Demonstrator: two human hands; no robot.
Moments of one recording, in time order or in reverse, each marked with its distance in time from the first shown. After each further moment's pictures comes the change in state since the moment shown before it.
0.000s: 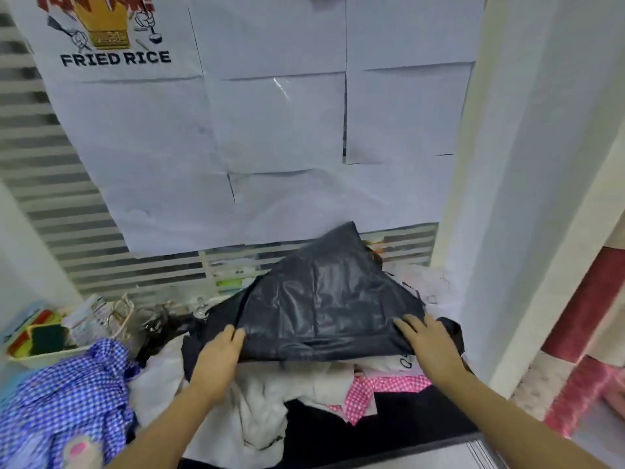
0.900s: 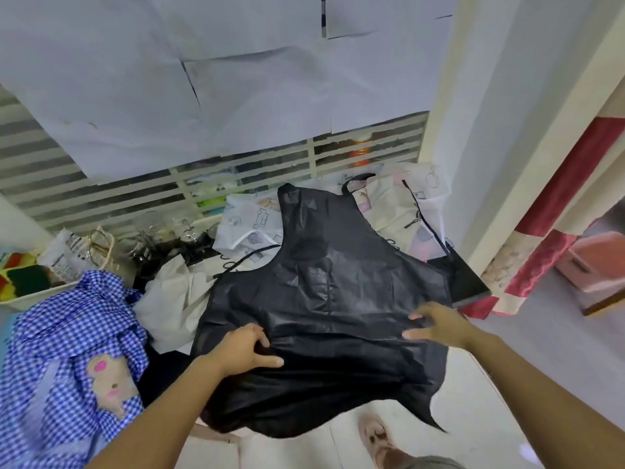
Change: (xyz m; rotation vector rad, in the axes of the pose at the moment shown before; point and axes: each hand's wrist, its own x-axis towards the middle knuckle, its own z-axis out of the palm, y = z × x) left_hand -0.095 0.016 0.047 -0.530 -0.856 -0.013; right_hand -0.131 -0.033 0.049 0.704 -0.586 0.347
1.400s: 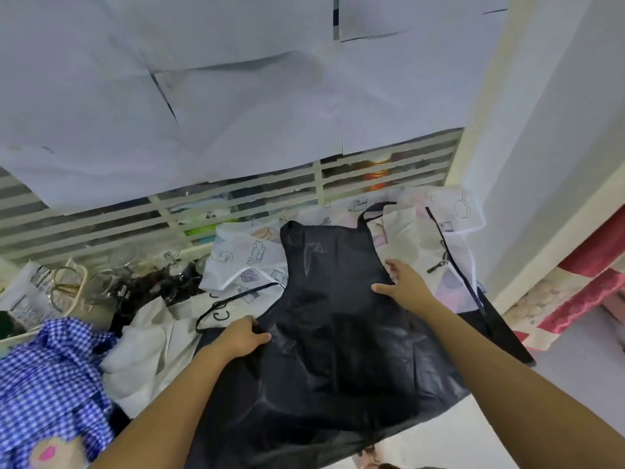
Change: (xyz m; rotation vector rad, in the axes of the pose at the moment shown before) left_hand 0.134 0.007 -0.078 -0.235 0.106 -0.321; right_hand 0.174 -0.092 -0.068 0.411 0.240 -0.057
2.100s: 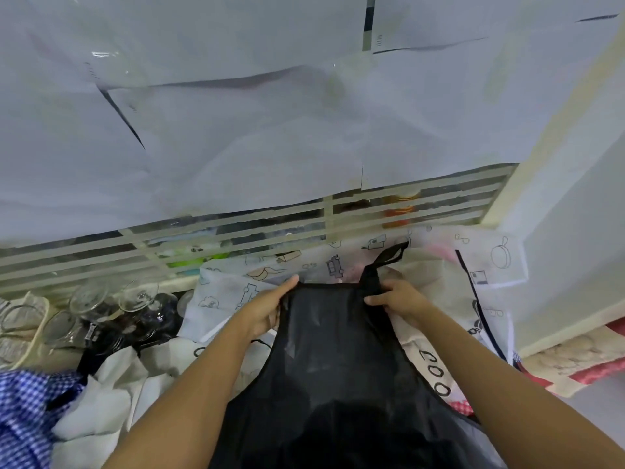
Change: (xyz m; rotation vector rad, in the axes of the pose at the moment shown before) left_hand 0.105 0.118 -0.071 -1.057 -0.225 -0.036; right_hand 0.140 -0.034 0.002 0.267 -0.287 0.278
